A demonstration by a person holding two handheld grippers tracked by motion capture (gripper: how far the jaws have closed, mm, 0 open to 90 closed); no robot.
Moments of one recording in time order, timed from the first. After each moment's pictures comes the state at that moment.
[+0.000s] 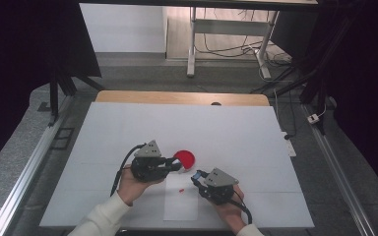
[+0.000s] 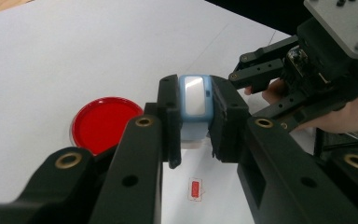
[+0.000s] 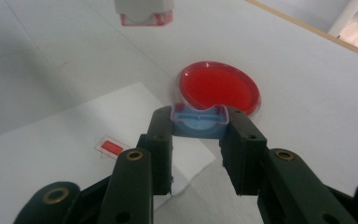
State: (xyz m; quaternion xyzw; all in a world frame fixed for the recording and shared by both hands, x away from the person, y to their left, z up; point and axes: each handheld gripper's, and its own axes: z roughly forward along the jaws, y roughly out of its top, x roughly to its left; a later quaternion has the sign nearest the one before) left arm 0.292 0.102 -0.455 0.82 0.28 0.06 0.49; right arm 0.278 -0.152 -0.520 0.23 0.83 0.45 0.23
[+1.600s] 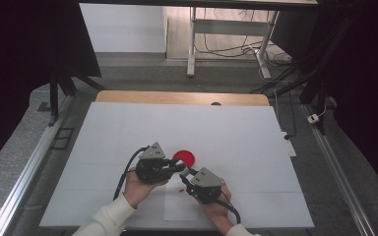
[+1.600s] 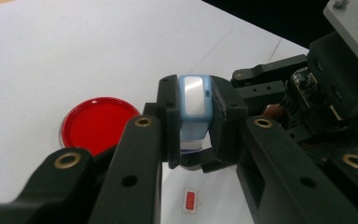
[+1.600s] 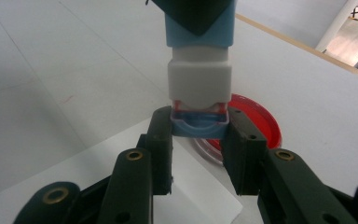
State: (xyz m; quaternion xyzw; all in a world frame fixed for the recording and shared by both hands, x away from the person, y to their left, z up) left arm 0.291 0.091 -0.465 0.81 0.31 0.06 0.50; right arm 0.274 -0.117 -0.521 0.23 0.81 0.47 0.26
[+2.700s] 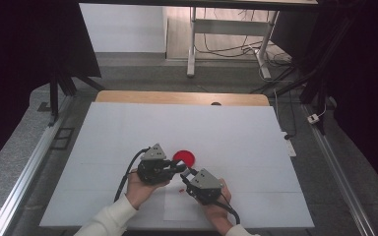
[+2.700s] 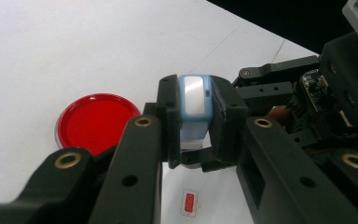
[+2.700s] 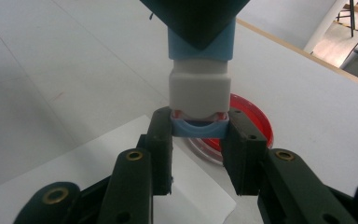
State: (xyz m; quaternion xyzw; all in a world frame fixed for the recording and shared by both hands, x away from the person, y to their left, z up) left arm 0.291 0.087 -0.471 0.80 0.32 0.06 0.50; right arm 0.271 -0.116 -0.523 0.23 0.81 0.46 0.28
